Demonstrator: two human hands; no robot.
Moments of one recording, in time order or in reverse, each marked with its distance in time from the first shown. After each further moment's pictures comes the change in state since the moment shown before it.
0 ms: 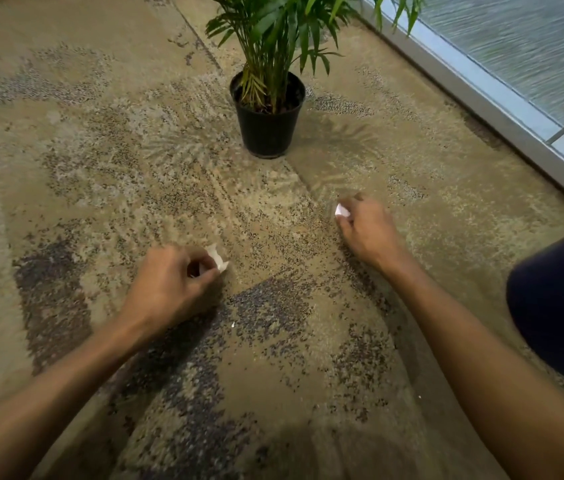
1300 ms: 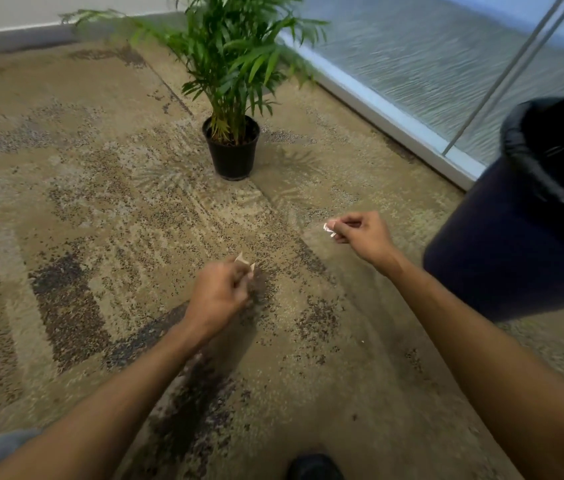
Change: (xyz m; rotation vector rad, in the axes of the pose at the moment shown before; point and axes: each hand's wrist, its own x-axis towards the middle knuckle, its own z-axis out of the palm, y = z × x) left_hand -0.051 0.079 0.030 -0.065 0.025 0.178; right_hand -0.092 0.009 -0.085 0.667 0.059 0.237
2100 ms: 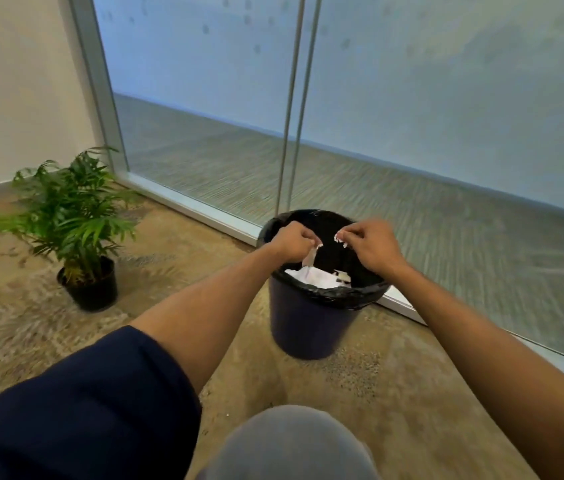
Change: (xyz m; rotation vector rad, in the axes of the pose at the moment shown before) left_hand 0.081 0.421 0.020 -0.197 -0.346 0.435; right_hand -0.139 -0.081 -0.326 -0.512 0.571 -0.151
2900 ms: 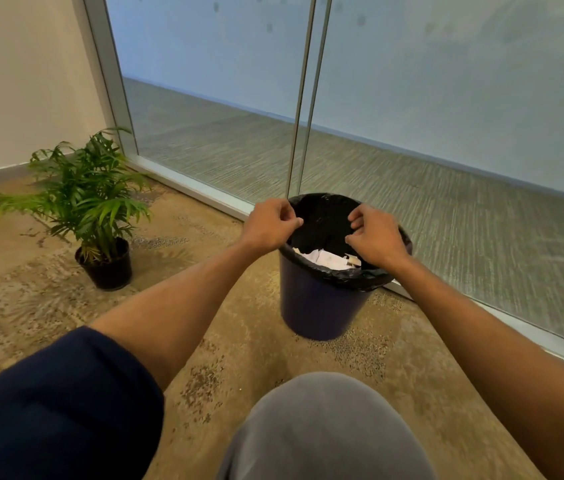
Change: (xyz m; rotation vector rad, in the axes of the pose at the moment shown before) left_hand -0.036 -0.036 -0.034 0.008 0.276 0.110; right_hand -0.021 -0.017 0.014 -0.136 -0.023 0.089
